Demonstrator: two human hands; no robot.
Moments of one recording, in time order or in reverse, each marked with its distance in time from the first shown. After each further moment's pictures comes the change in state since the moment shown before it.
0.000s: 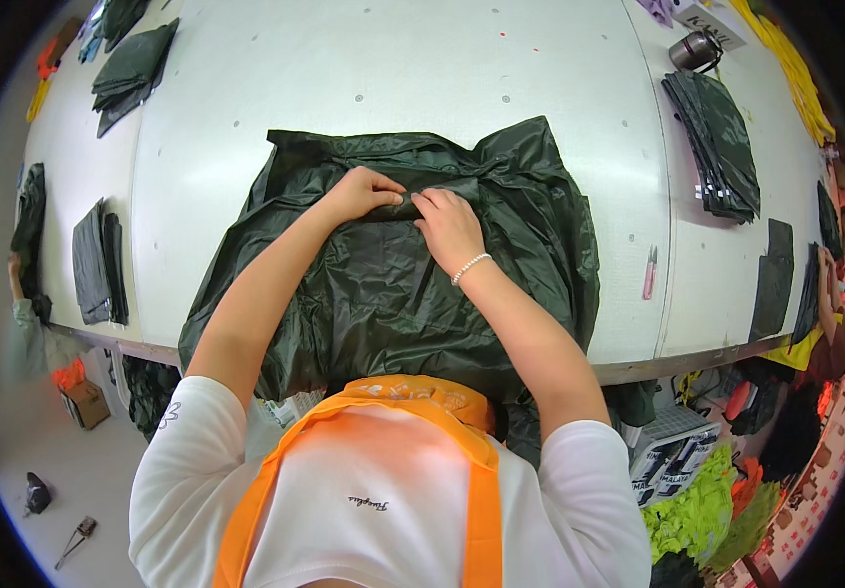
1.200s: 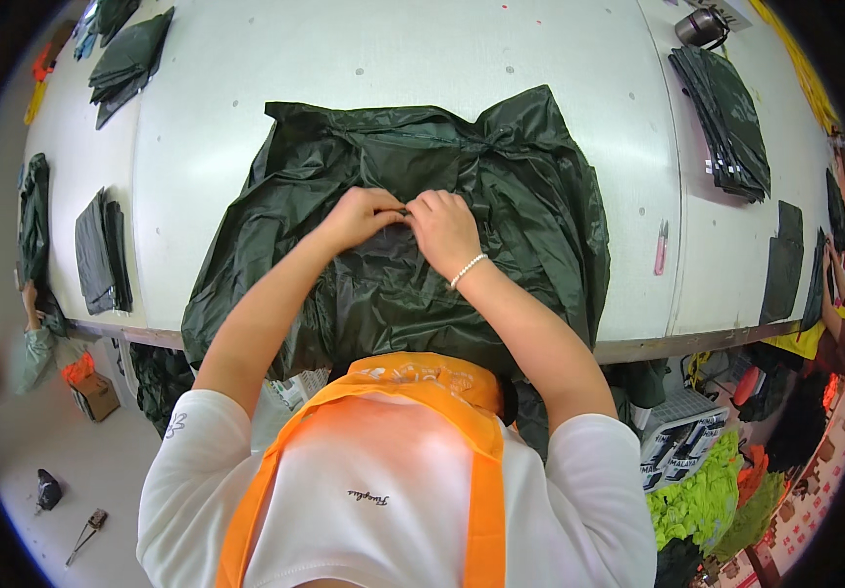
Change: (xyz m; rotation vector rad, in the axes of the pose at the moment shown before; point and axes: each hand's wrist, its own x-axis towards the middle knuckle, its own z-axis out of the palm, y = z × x) left_hand -0.062 0.002 0.037 0.121 0.052 0.246; right_hand -0.029 -0.023 0.009 0.048 0.052 -0.054
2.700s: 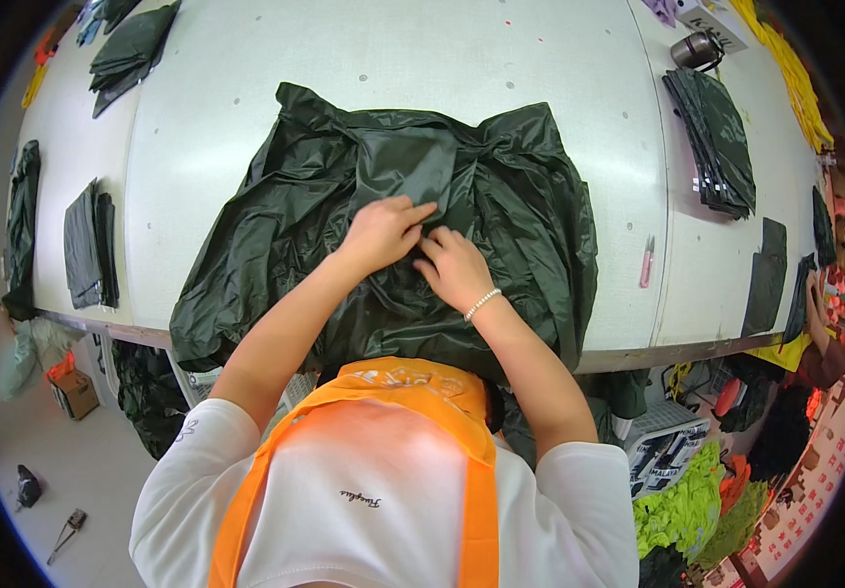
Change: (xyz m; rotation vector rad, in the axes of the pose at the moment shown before) left_hand 0.001 0.052 0.028 0.349 0.249 0.095; right_hand -0.036 -0.012 -0.033 0.054 -0.329 0.132
